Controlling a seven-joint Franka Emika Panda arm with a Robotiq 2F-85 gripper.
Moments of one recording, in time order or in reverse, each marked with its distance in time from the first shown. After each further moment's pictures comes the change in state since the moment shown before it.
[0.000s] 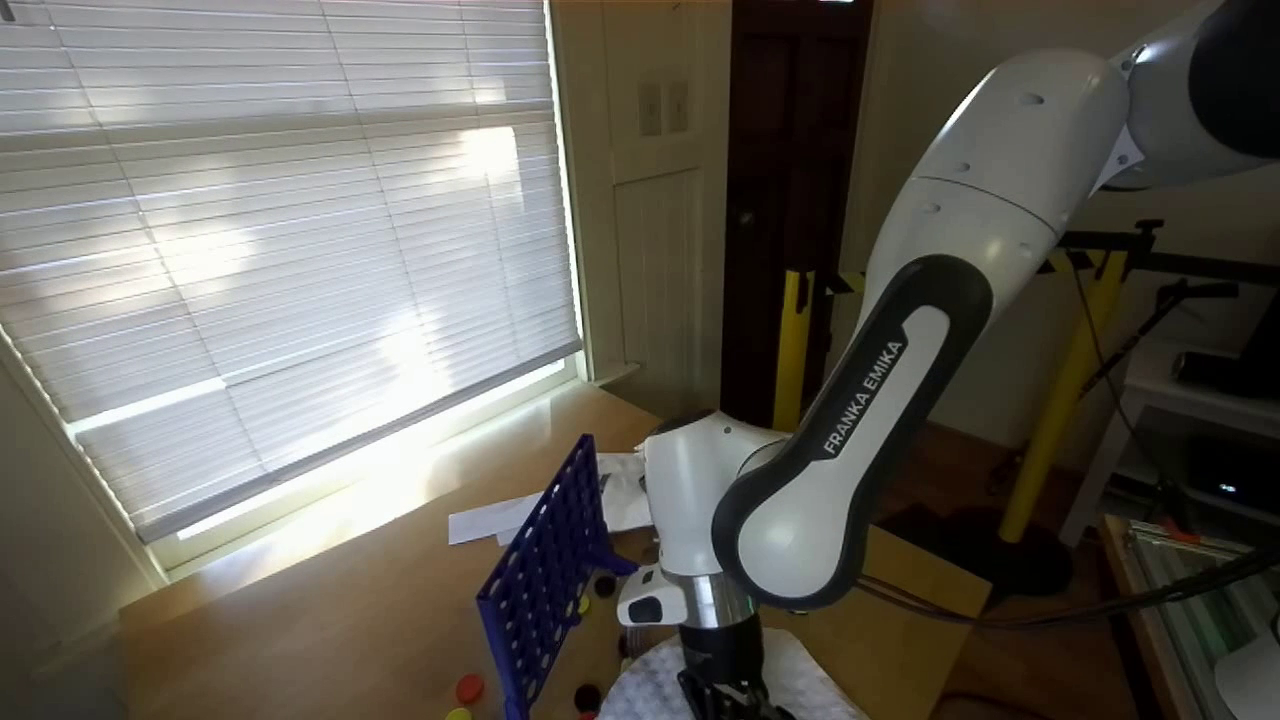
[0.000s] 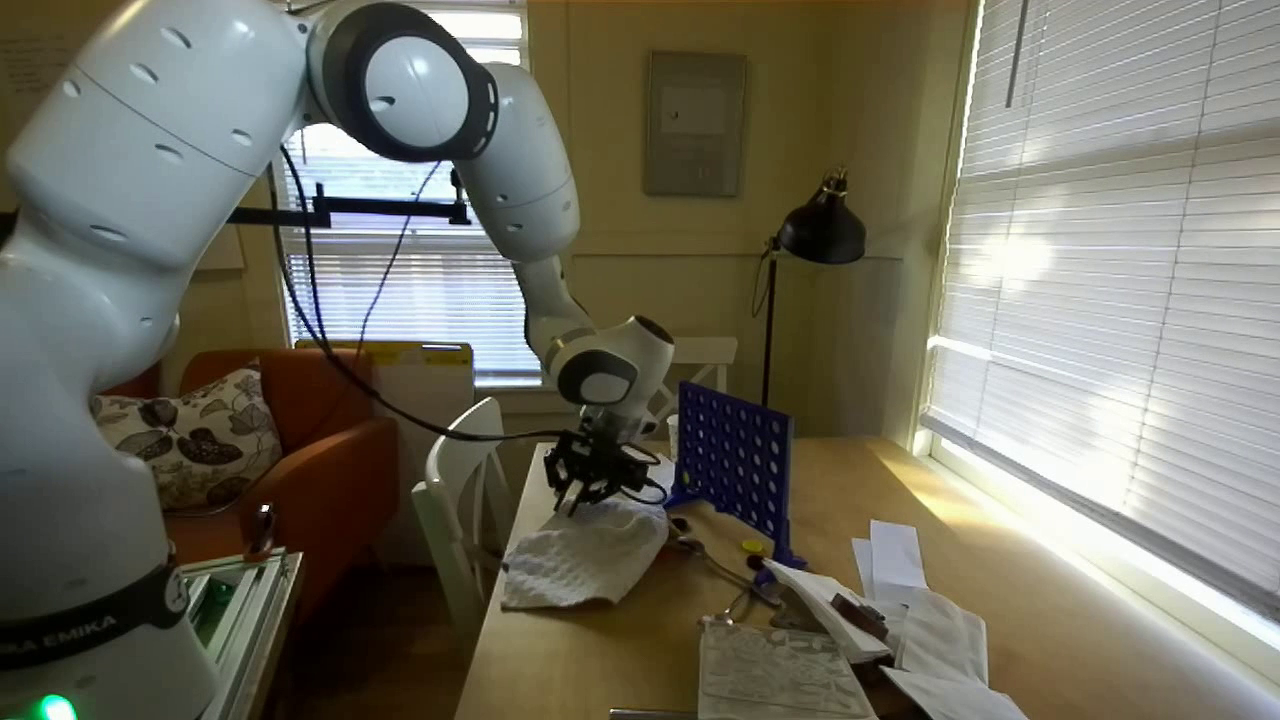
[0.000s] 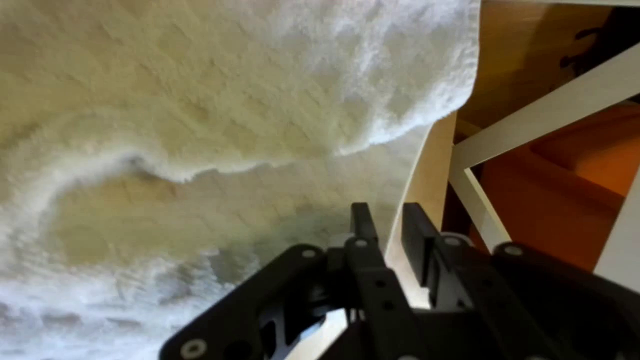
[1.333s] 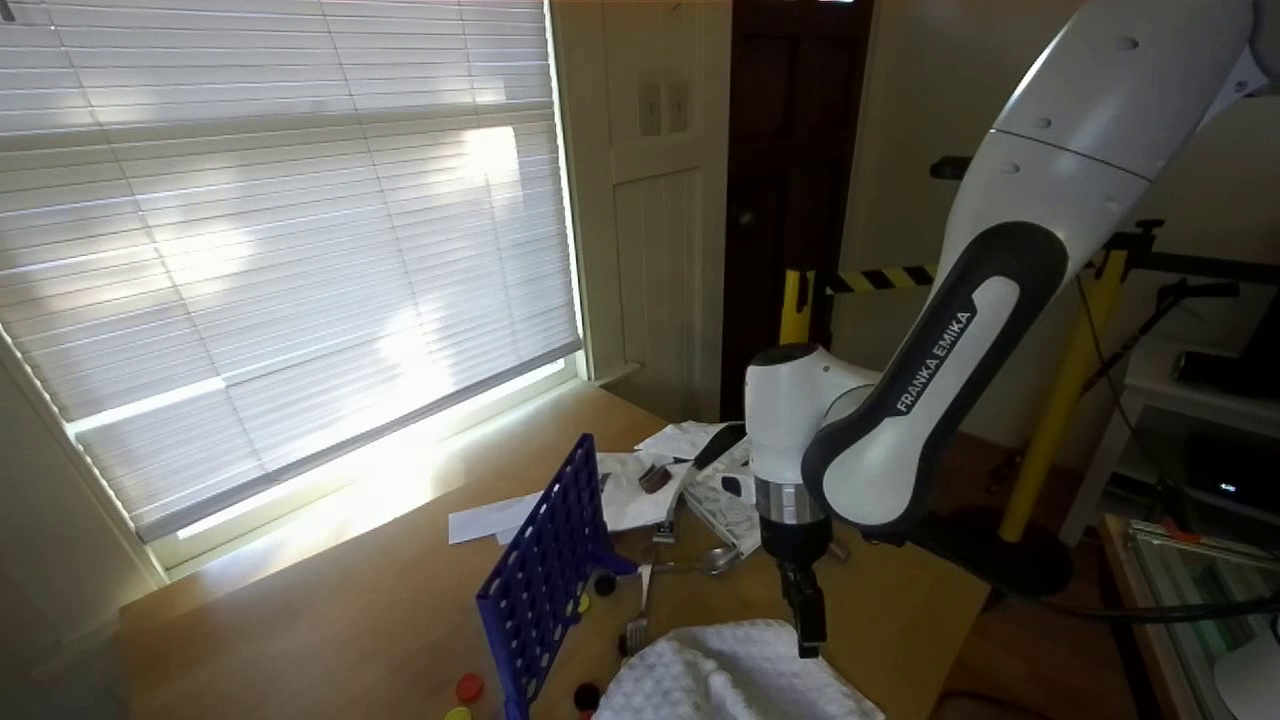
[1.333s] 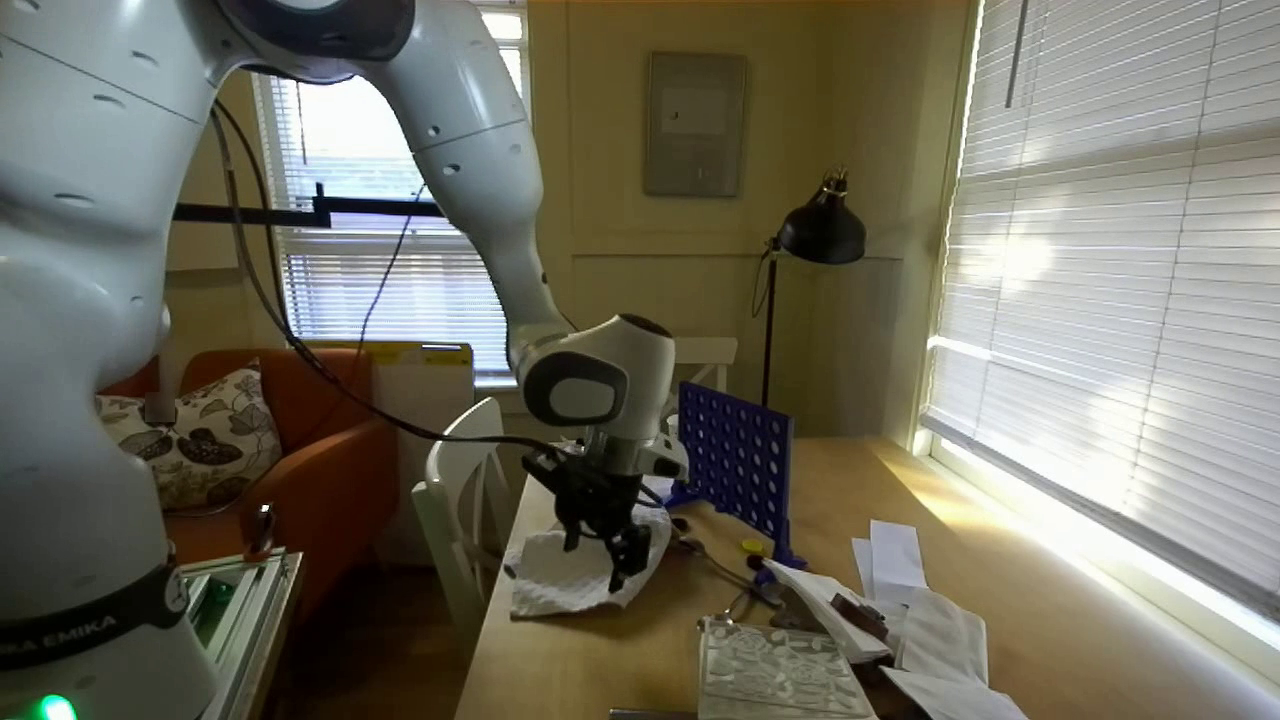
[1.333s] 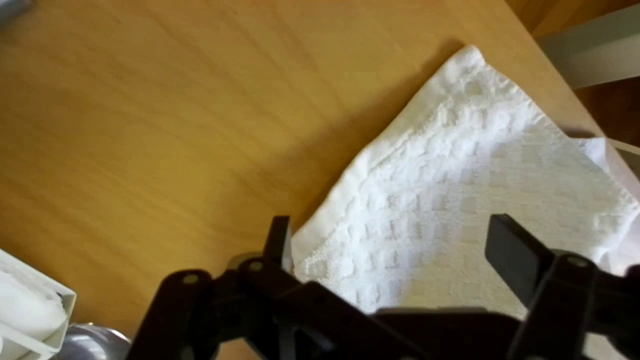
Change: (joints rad) arm 0.073 -0.243 -0.321 -0.300 -0.002 0.191 0.516
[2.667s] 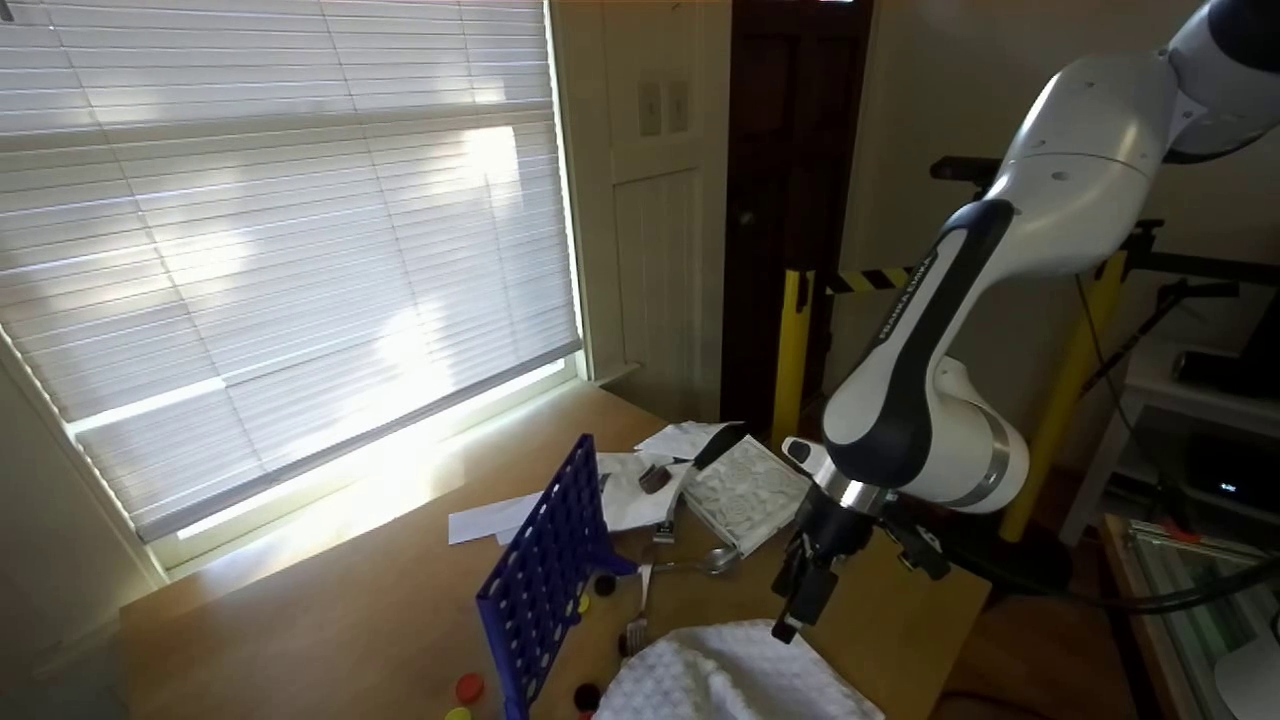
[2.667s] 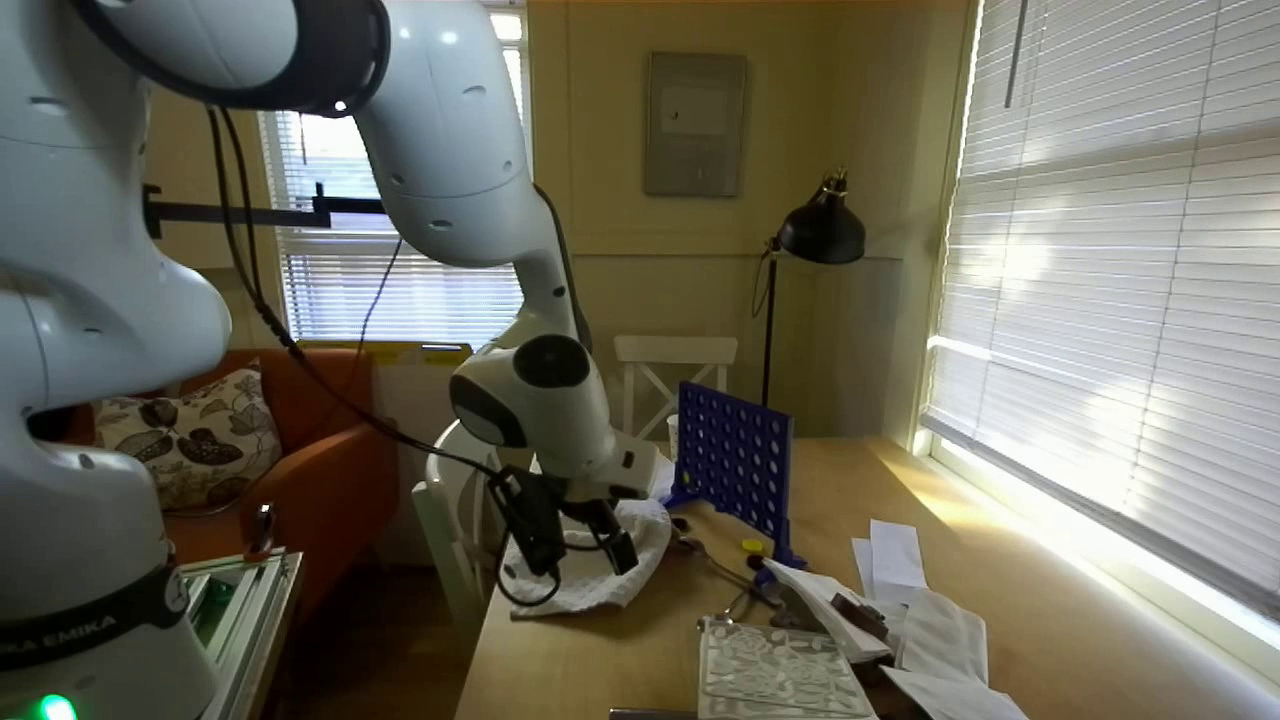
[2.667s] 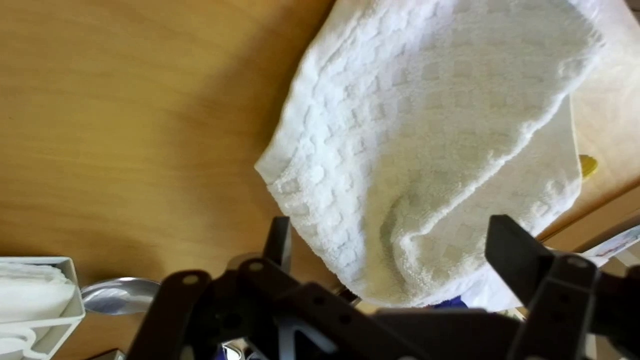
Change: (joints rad) arm -0.846 0.242 0.850 -0.201 0.697 0.664 -0.646
